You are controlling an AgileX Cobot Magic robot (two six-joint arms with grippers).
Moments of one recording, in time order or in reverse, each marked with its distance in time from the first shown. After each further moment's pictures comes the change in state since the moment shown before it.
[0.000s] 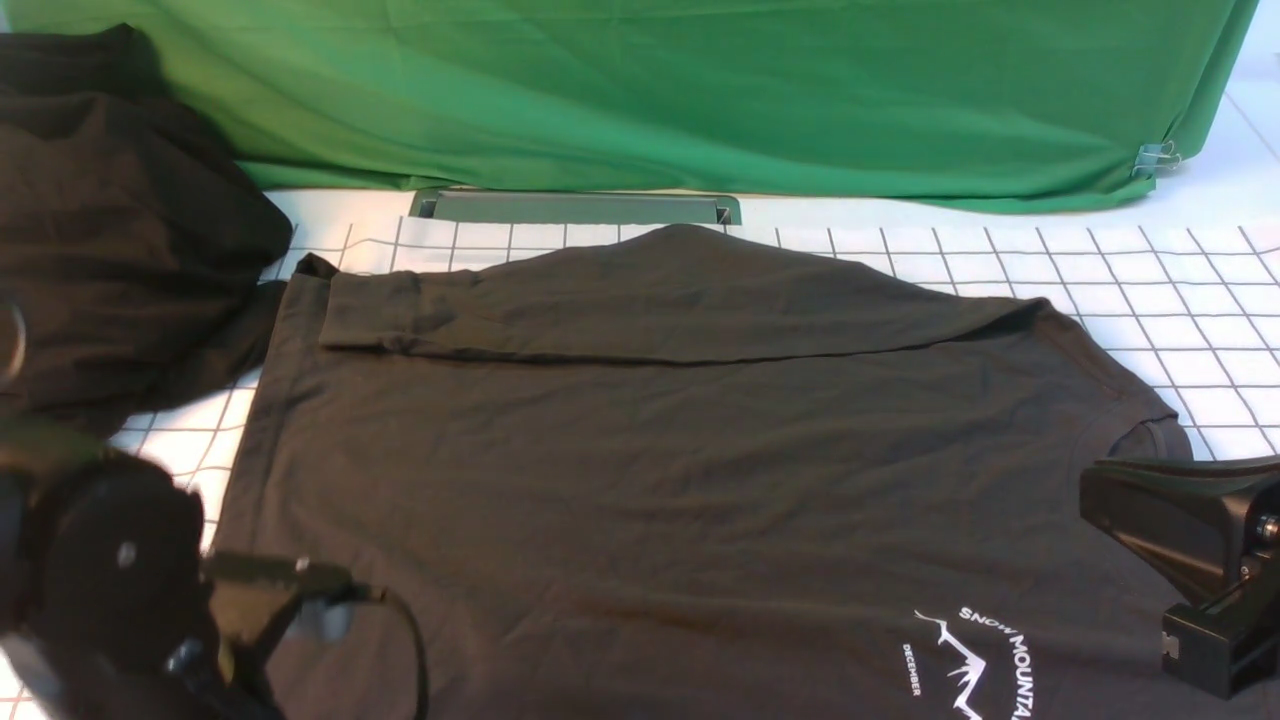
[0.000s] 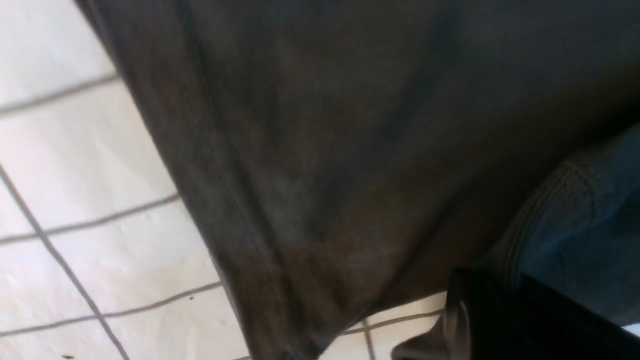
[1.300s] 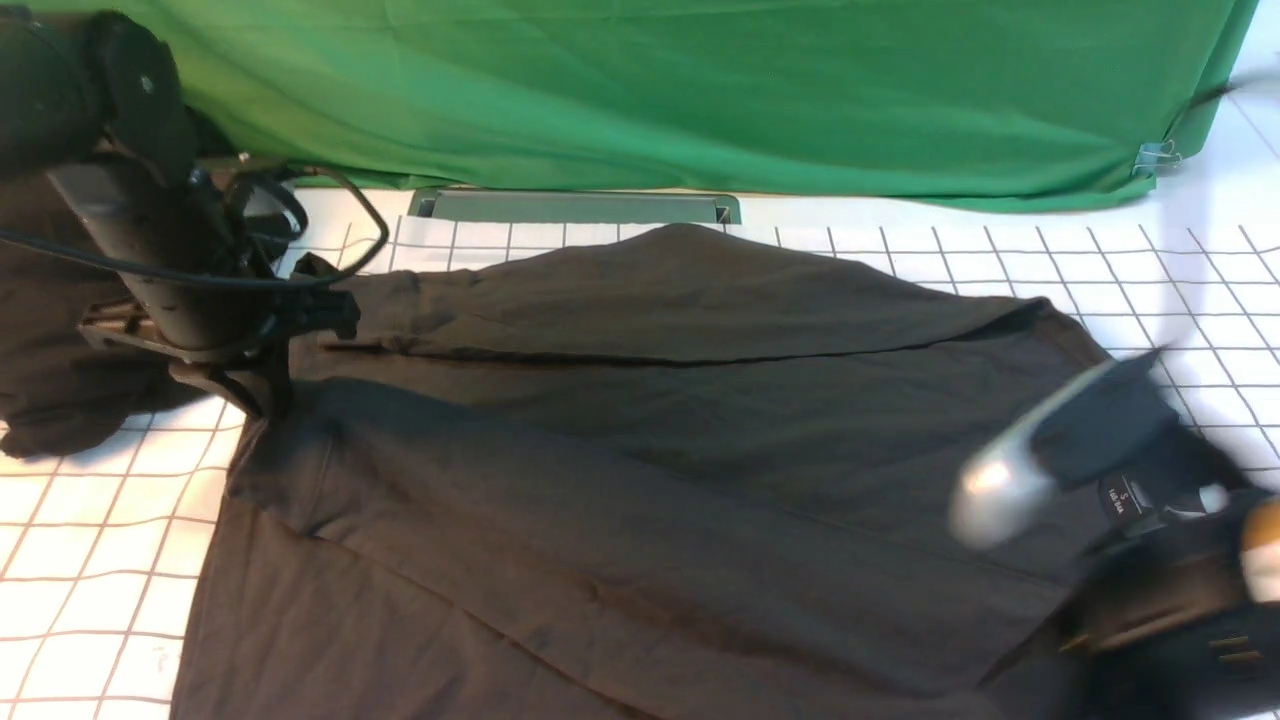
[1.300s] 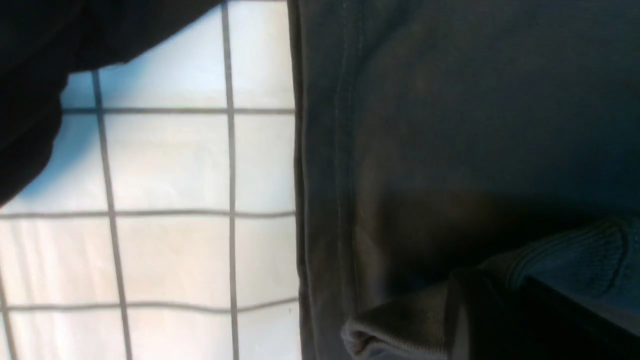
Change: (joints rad) right arm 0.058 0.455 -0.244 0.189 0.536 -0.291; left arm 0.421 0.549 -0.754 0.079 -0.035 0.155
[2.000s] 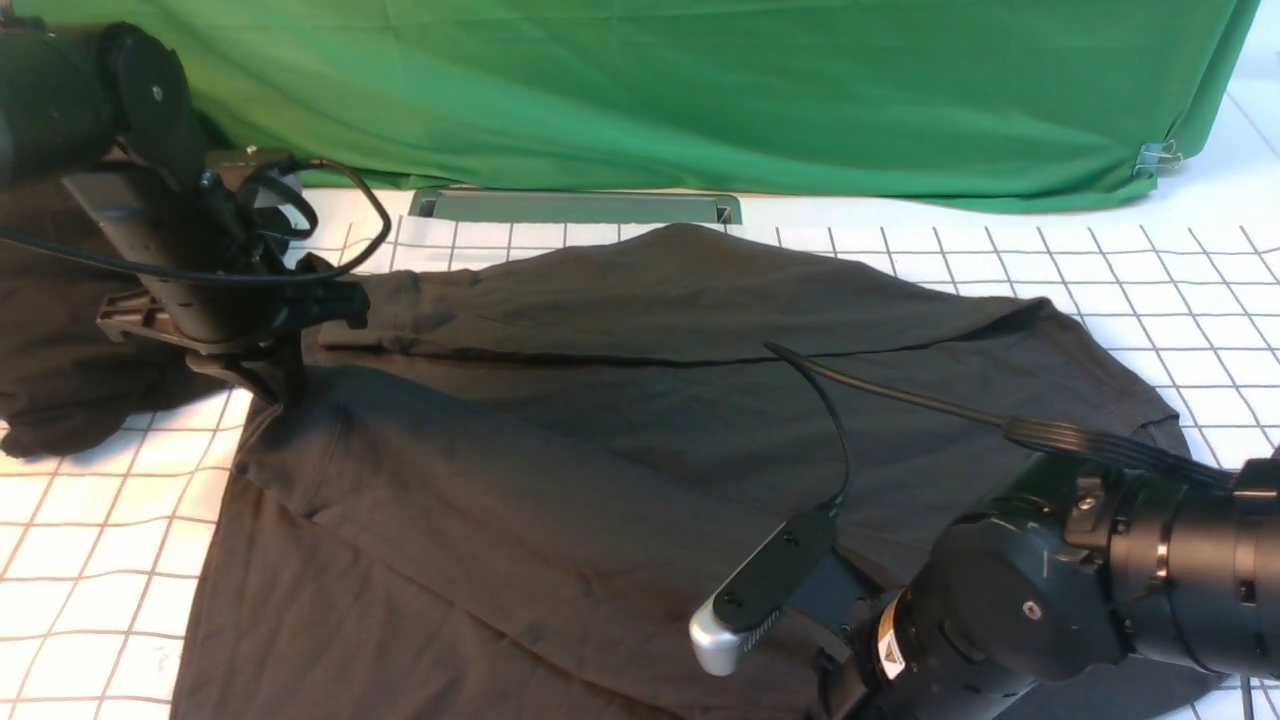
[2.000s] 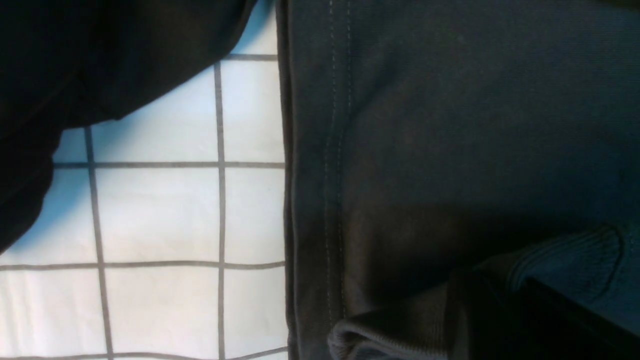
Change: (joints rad) right arm 0.140 0.455 -0.006 -0.061 -0.299 0.004; left arm 0.000 0.008 -0.004 -0.021 -0.061 0.001
